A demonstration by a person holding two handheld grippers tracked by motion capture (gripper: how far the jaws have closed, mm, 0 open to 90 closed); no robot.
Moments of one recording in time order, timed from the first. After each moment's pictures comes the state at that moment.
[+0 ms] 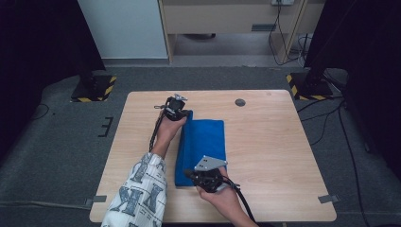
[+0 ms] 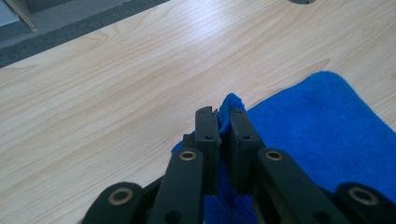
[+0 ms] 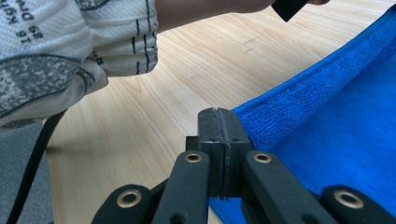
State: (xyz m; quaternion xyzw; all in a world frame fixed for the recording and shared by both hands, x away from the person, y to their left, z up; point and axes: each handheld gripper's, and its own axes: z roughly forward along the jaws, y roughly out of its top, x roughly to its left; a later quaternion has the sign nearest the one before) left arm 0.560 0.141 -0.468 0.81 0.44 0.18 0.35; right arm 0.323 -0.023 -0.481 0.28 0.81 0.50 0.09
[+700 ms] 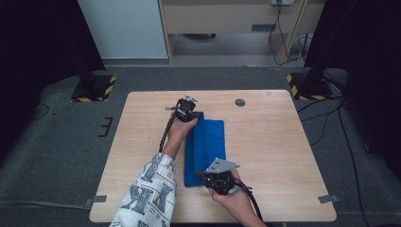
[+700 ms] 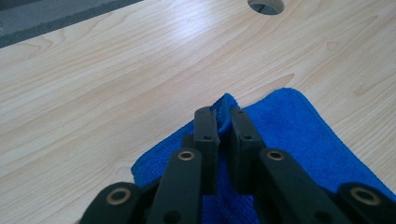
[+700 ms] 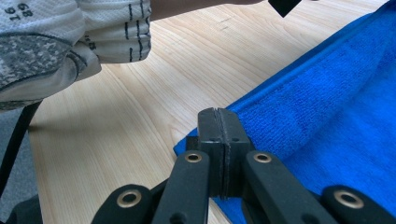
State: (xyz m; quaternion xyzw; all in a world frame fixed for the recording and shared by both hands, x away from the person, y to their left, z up) left arm 0.562 0.106 -0.479 0.81 0.43 0.15 0.37; right arm 0.318 -0.057 -0.485 0.30 0.82 0.48 0.10
